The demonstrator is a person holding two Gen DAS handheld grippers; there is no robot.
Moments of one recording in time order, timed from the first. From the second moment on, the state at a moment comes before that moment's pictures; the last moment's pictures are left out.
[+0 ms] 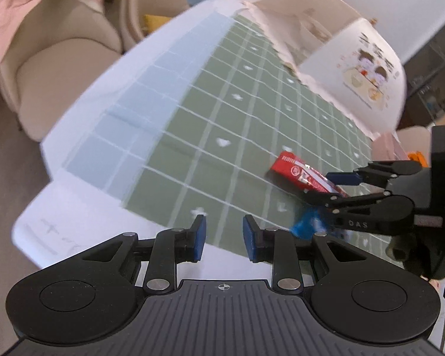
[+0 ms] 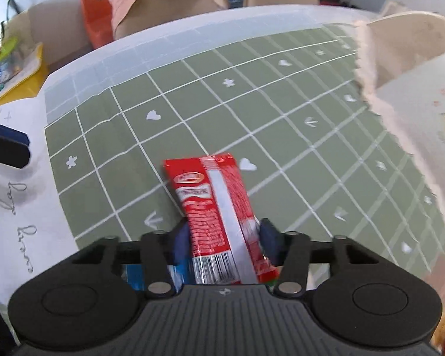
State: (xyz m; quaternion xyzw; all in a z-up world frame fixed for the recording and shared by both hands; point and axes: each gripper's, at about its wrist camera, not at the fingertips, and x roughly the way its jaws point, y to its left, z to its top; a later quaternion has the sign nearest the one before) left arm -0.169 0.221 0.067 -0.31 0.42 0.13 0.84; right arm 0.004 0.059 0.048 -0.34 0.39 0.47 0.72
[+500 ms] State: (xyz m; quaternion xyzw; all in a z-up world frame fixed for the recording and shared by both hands) left arm -0.086 0.119 0.064 -0.16 0.47 -0.02 0.87; right arm -0.005 -0.126 0.051 -0.17 0.44 0.26 0.84
